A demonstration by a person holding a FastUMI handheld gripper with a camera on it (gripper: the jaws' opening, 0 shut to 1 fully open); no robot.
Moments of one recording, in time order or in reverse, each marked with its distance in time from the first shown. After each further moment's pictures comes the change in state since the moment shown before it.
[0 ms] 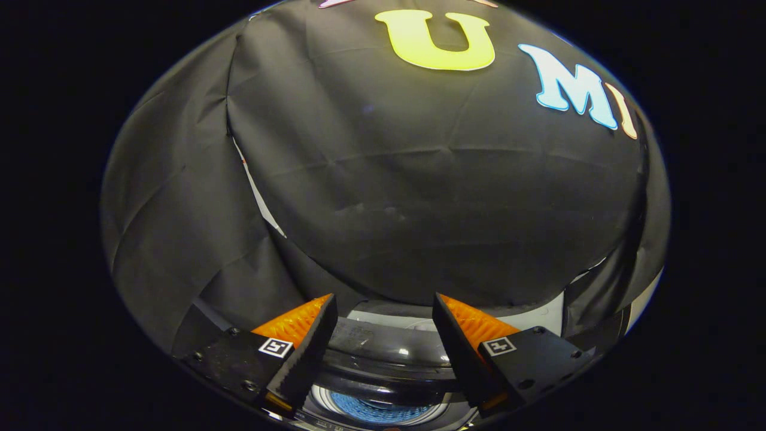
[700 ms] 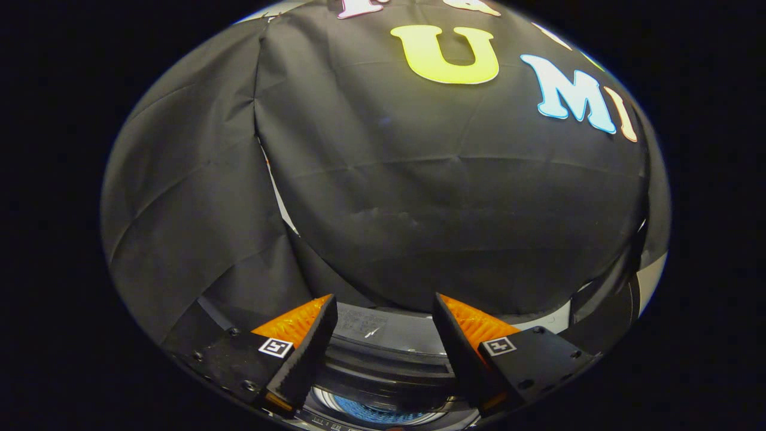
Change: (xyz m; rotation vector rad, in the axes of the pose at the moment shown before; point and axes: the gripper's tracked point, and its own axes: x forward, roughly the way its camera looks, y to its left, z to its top) arm -0.029 0.016 -0.033 -0.033 -0.100 0.050
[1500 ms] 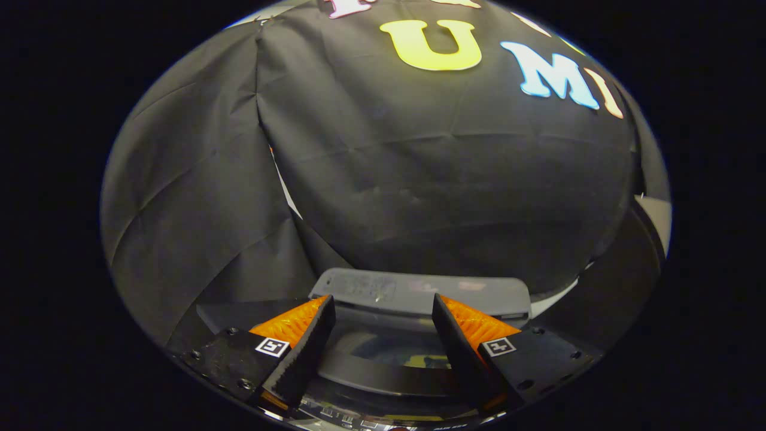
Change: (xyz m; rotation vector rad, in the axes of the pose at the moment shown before) arm -0.022 0.008 -0.094 0.067 0.078 -0.017
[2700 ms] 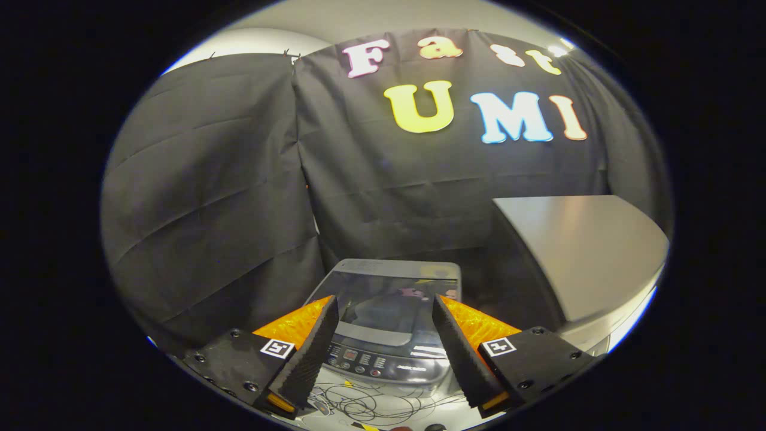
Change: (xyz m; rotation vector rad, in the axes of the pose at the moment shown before) arm -0.283 -0.071 -0.072 -0.037 -0.345 0.048
